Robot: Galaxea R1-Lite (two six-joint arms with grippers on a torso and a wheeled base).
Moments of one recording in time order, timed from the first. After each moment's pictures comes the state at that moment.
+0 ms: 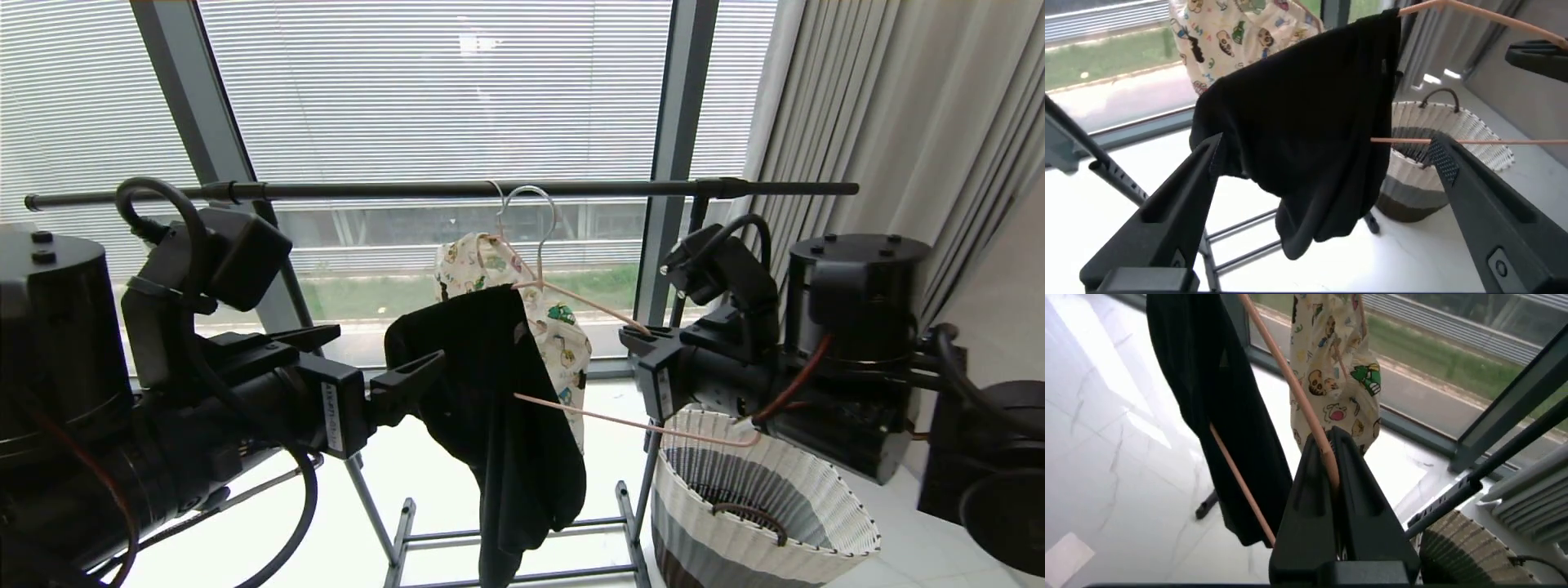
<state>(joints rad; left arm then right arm) -0.66 1.28 -0.69 -0.31 0.25 -0.03 0.87 1.67 -0.89 -0.57 -0.16 -0.03</state>
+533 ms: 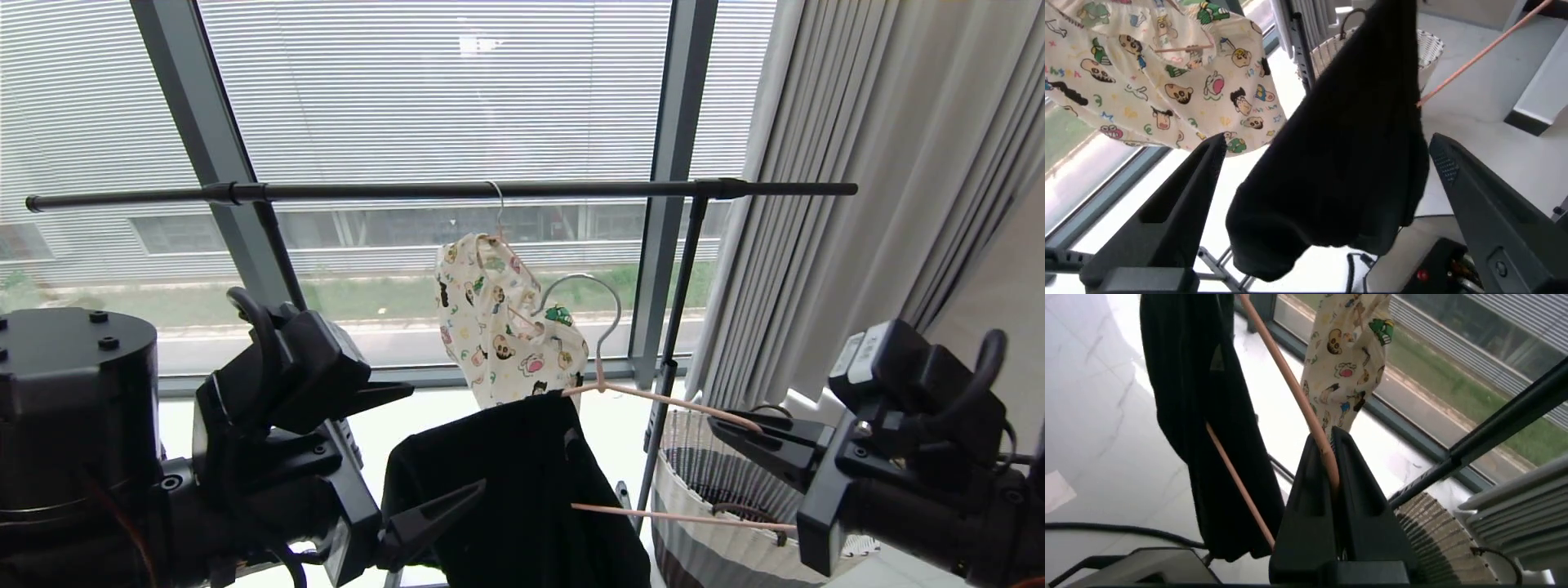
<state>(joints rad) -0.65 1.28 -0.58 -0.32 -0.13 0.28 0.94 1.31 -0.53 -0.57 -0.11 -0.19</state>
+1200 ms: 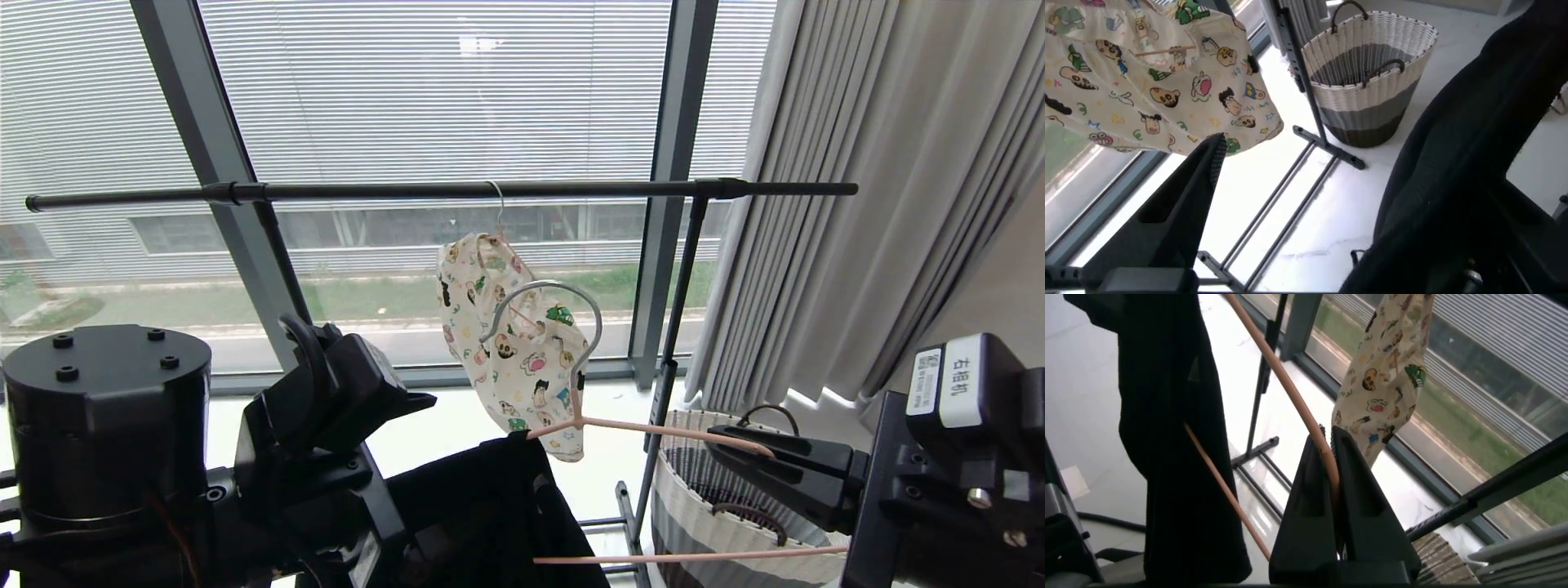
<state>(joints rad) -0.68 1.33 -0.55 -0.37 -0.14 0.32 1.07 1.26 -0.54 -0.57 -0.11 -0.21</state>
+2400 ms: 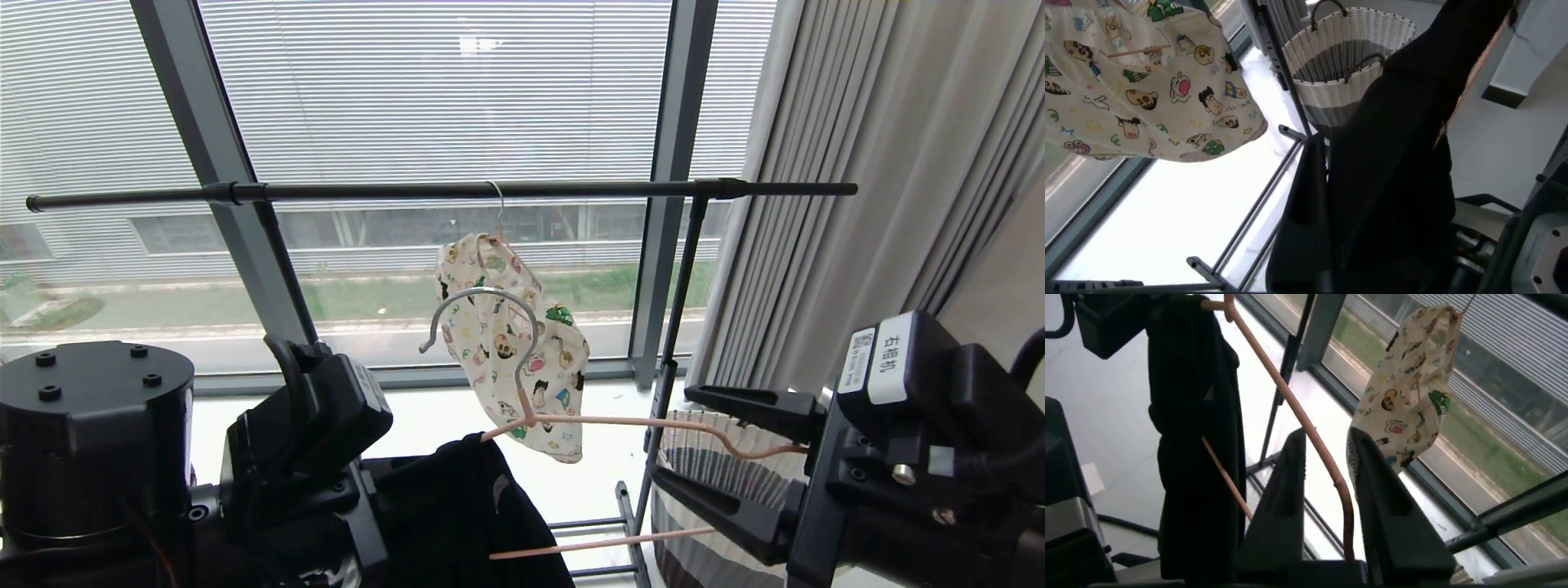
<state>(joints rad) -0.66 1.31 -0.52 -0.37 -0.22 0.32 1.10 1.33 -0.62 -0.55 -0.13 -0.20</state>
